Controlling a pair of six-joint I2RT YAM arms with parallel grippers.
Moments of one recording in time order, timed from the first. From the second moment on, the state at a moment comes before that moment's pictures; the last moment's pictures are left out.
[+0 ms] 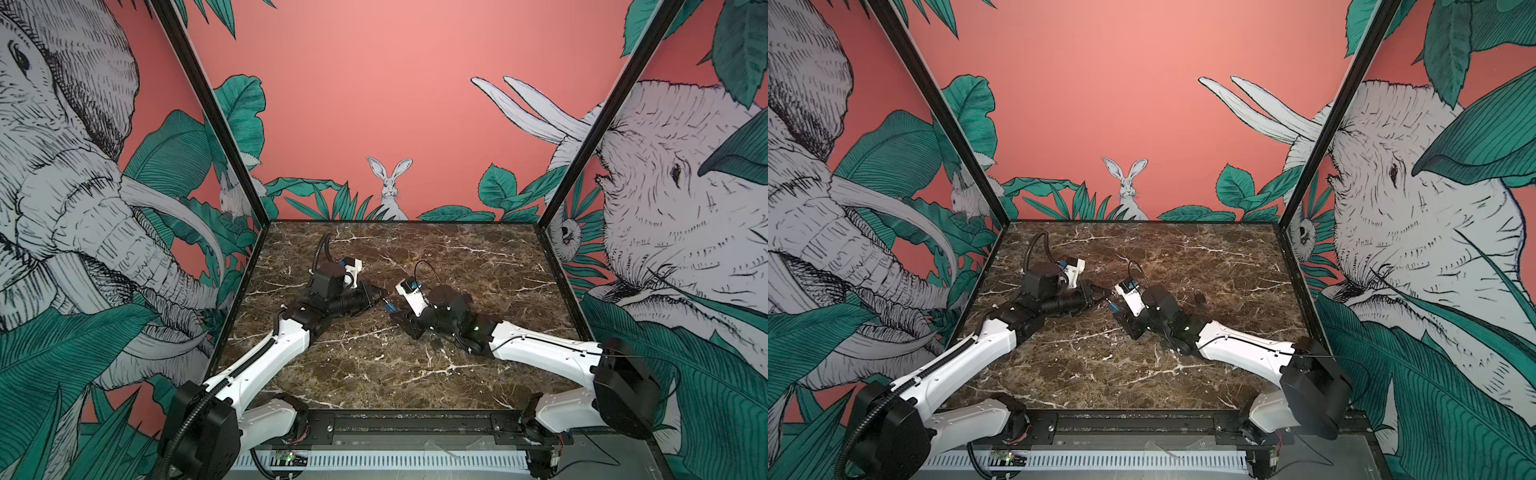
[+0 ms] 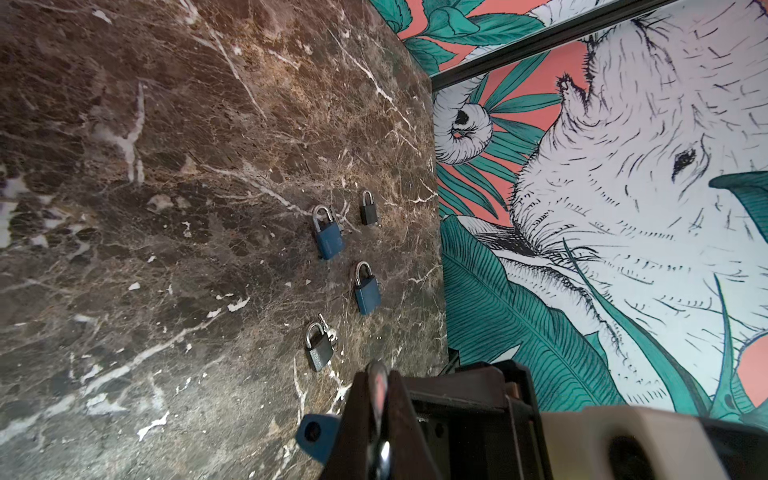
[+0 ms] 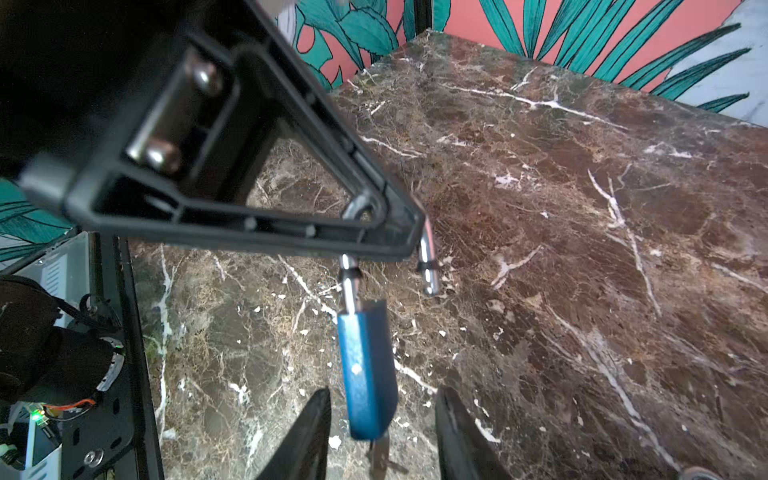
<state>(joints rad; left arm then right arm) -0.50 1.15 0.77 -0.14 0.52 -0.95 0.93 1.39 0.84 0.08 -0.12 0.14</state>
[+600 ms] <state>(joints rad) -0.51 1.16 0.77 -0.13 0.51 -0.97 0.92 1.46 0.89 0.08 -0.13 0.12</state>
